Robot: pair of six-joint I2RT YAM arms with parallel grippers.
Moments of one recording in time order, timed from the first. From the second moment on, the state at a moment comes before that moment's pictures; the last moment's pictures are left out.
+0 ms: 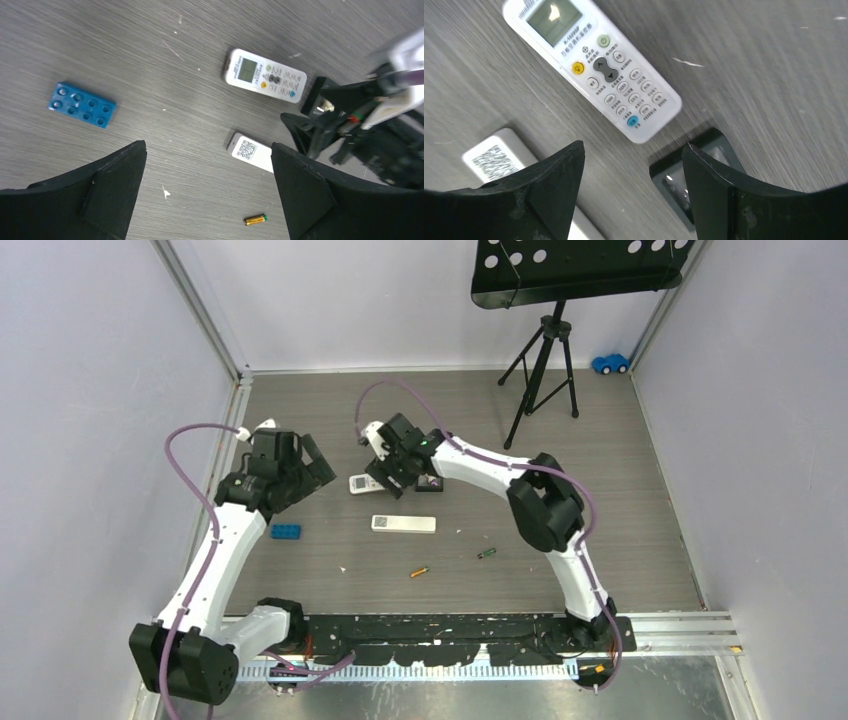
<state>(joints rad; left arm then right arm) -0.19 1.06 1.00 -0.78 -0.13 -0.67 0.84 2.14 1.73 -0.51 0.00 -0.12</state>
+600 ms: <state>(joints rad) -0.08 1.06 1.00 -0.81 -0.07 -0.64 0.83 2.44 2.09 -0.64 -0.09 -0.33</state>
